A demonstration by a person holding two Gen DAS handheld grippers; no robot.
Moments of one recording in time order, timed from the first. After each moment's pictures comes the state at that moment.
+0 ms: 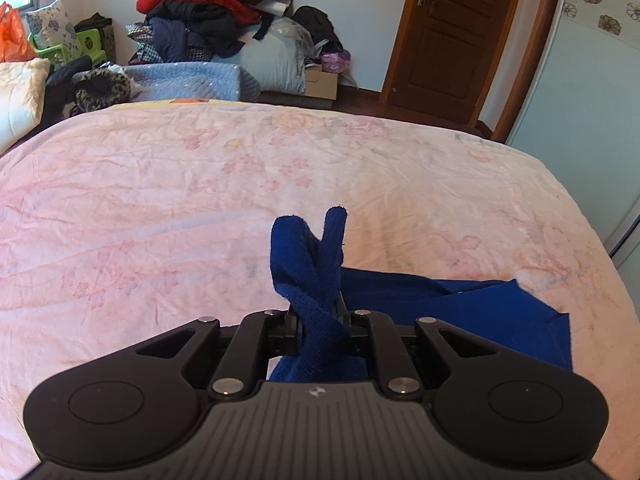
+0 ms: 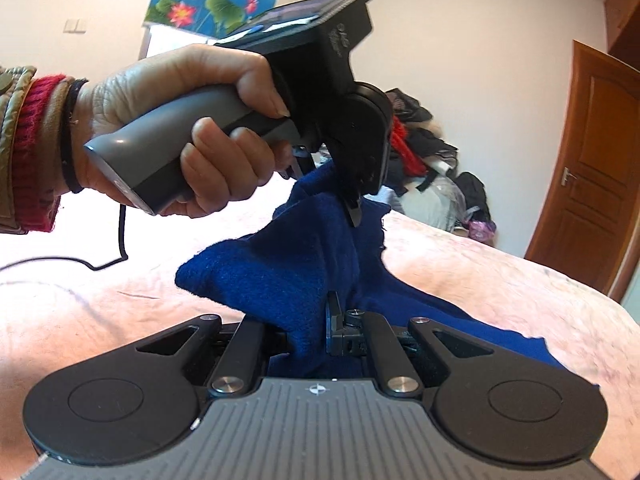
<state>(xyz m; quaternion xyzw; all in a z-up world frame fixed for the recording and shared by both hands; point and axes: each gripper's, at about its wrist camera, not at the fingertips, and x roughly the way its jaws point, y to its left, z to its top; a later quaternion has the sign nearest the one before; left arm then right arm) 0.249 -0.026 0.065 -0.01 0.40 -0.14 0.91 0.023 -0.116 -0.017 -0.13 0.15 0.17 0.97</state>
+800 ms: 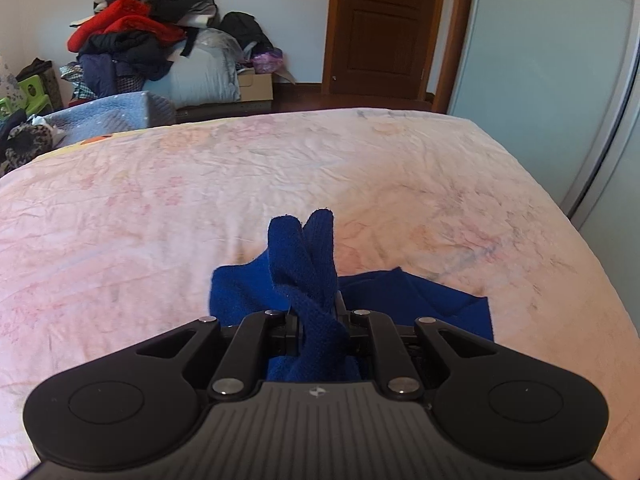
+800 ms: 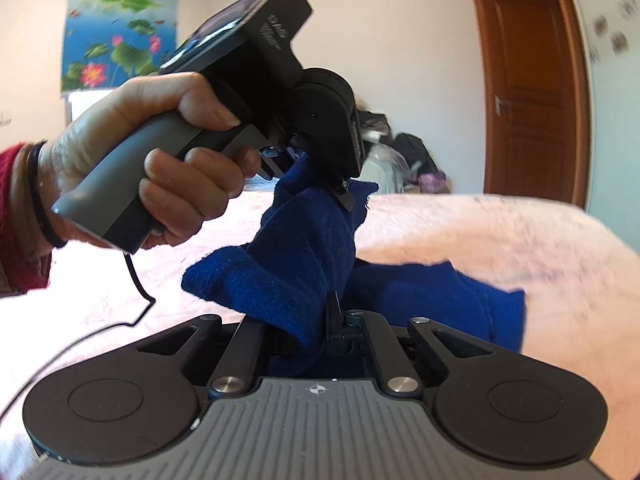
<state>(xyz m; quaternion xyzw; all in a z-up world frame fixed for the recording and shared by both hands) 0.221 -0.172 0.067 0.06 0.39 -0.20 0.90 0.022 -0.225 -0.028 0.03 0.17 0.10 0.98</state>
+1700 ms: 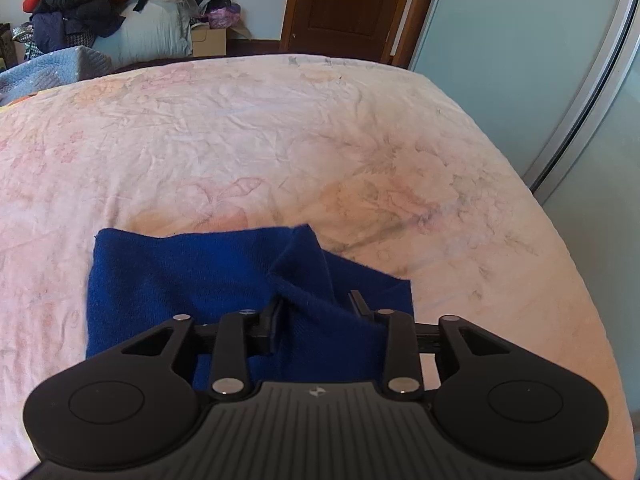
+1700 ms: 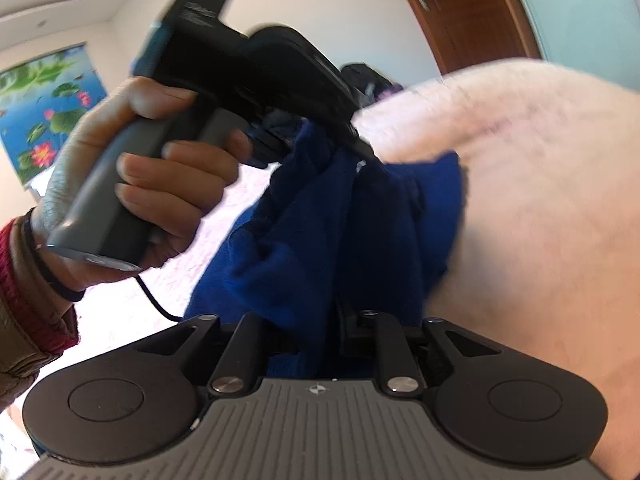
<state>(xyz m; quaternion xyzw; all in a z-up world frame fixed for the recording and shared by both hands) 0.227 -0.252 0.026 0.03 0.44 -0.24 0.86 0.035 -0.316 -0.082 0.24 0.25 0.08 0.94</state>
